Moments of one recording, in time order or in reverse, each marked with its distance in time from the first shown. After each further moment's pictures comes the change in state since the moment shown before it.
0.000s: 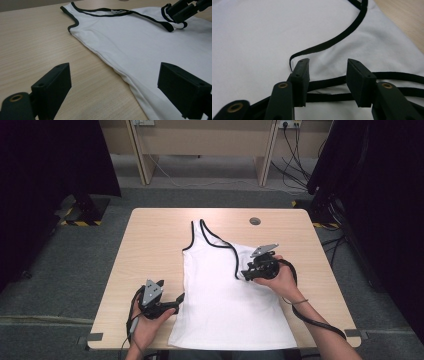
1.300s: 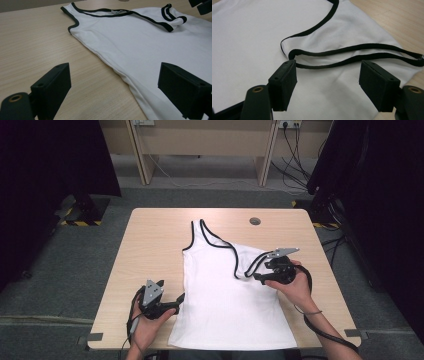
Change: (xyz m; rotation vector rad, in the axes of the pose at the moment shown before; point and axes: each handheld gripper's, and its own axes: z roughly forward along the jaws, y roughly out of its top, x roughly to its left) left arm -0.001 0.000 0.000 -0.005 0.005 0.000; right arm -0.007 -0.029 -0.043 -0.052 -0.061 0.124
